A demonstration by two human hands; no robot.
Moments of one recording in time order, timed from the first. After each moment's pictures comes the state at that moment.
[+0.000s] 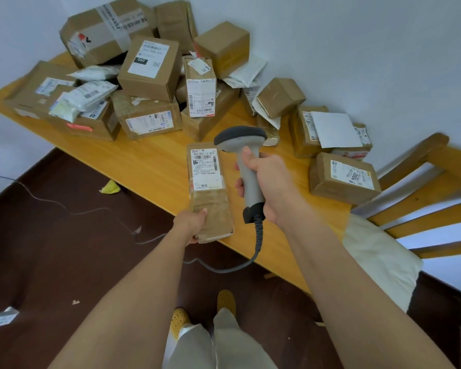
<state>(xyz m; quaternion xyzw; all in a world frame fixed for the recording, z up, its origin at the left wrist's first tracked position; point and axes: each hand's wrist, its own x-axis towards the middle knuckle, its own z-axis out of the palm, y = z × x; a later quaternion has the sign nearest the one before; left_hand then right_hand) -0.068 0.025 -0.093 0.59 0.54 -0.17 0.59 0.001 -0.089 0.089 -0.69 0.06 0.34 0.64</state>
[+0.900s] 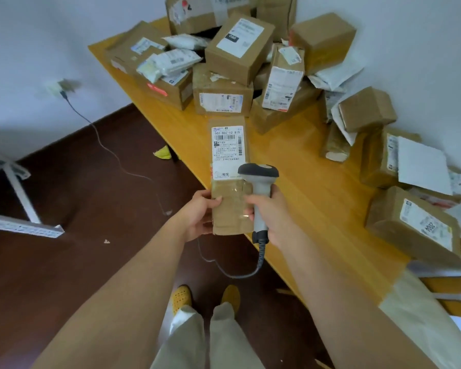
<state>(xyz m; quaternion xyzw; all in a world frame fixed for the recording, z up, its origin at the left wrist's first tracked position) -0.129 0.061 -0.106 0.35 0.49 -0.02 0.80 -0.015 -0.053 -0.028 -0.72 0.00 0.45 0.53</state>
